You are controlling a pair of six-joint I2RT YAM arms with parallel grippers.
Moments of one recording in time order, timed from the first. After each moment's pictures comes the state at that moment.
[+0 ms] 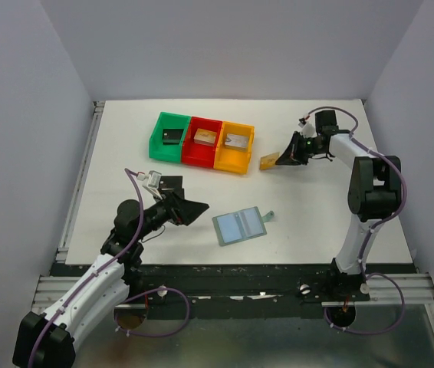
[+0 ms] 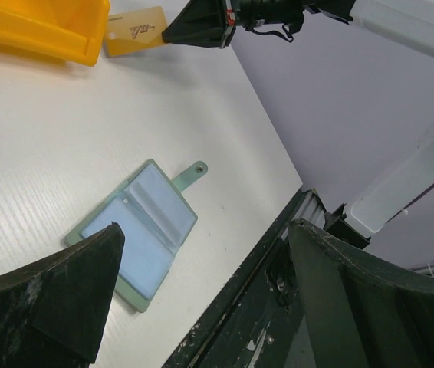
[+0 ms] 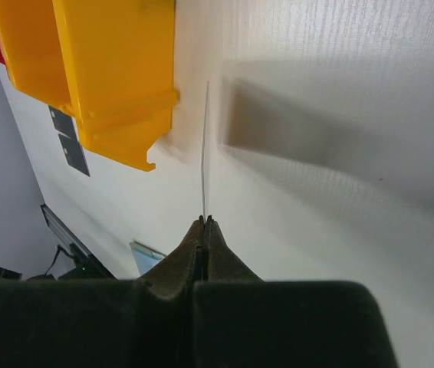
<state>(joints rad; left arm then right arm) -0.43 0.63 0.23 0.36 0.45 -0.84 0.03 1.97 1.38 -0.46 -0.70 0.35</state>
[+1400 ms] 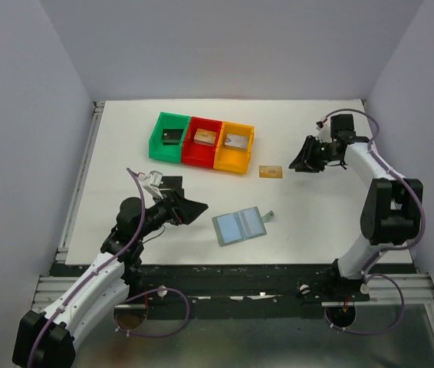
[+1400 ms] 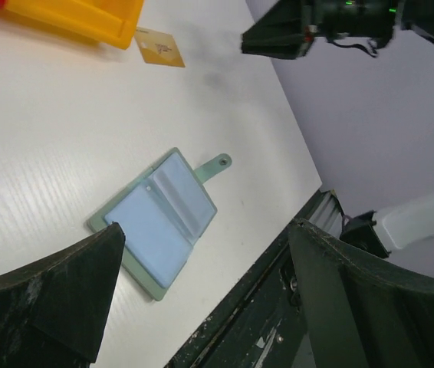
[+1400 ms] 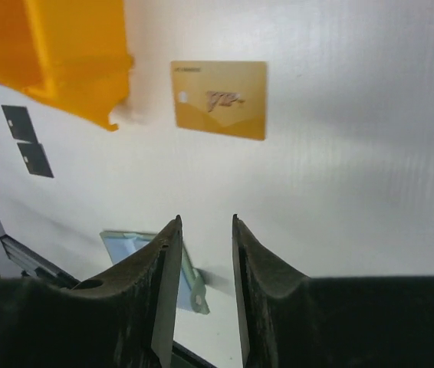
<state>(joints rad) -0.43 0.64 0.24 0.30 0.43 -0.82 -0.04 1.80 1.28 -0.59 -0.57 0.30</state>
